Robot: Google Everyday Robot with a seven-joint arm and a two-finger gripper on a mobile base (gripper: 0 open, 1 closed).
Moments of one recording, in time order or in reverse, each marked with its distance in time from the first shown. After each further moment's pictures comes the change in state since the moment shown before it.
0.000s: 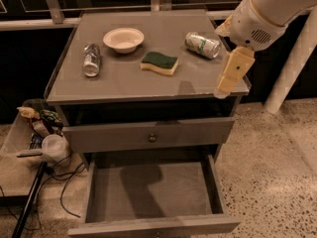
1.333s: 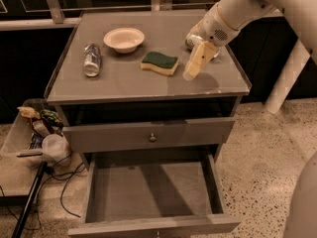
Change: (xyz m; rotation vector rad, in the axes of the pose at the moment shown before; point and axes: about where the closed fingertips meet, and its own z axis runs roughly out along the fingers) arm -0.034 -0.092 0.098 -0.042 -0.184 0.057
